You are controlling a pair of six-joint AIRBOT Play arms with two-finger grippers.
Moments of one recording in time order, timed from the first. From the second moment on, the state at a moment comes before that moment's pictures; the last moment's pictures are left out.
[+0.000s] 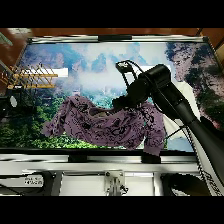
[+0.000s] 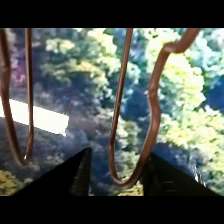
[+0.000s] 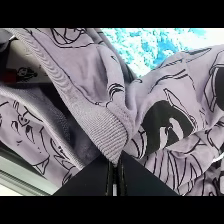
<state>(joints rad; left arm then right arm) 0.33 -1.51 1.03 1.82 -0.76 -1.50 0.61 -1.36 1.50 1.64 -1.35 -1.39</state>
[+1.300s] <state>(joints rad) 0.31 -1.41 1.09 1.78 -0.82 -1.55 0.61 -1.36 1.50 1.59 -1.36 -1.41</state>
